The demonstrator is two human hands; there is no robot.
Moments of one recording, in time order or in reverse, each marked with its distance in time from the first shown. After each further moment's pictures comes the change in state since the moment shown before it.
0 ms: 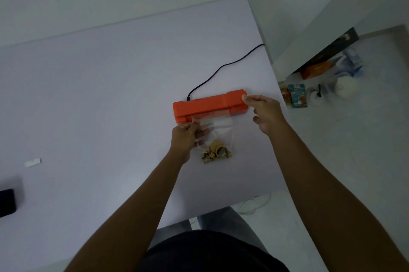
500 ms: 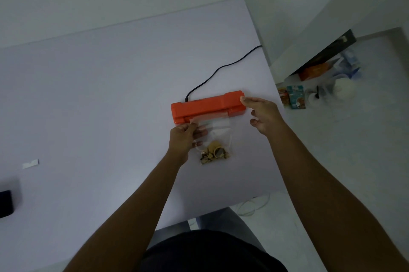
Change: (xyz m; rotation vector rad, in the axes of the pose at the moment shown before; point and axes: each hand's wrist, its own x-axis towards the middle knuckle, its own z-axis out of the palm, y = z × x) left_hand 0.002 0.000 0.000 -0.002 0.011 -0.012; right_hand -0.002 -0.004 0.000 0.060 -0.065 0.091
